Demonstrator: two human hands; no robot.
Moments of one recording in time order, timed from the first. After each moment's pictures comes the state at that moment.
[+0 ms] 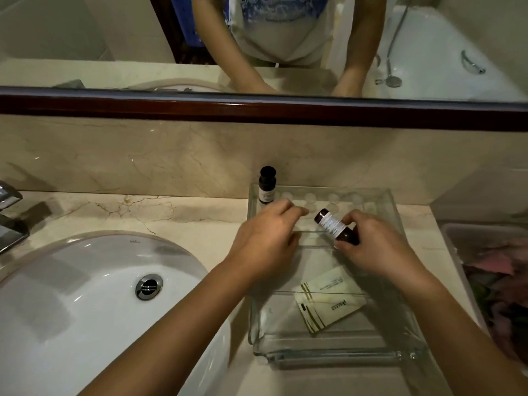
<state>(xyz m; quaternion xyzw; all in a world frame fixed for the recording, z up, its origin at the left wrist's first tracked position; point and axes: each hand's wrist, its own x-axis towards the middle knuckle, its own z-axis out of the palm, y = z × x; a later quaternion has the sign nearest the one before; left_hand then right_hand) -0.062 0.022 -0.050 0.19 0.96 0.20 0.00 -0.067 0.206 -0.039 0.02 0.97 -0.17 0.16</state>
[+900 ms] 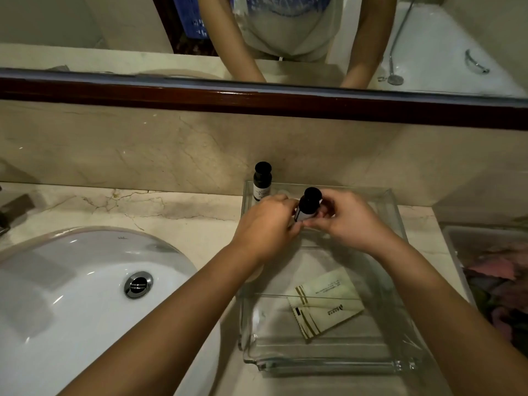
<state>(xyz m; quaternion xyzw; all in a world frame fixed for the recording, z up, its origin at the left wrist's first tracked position) -0.091 0.035 -0.067 0.15 0.97 0.21 0.04 -0.106 0.188 -0.045 -0.11 0.91 -0.37 0.15</state>
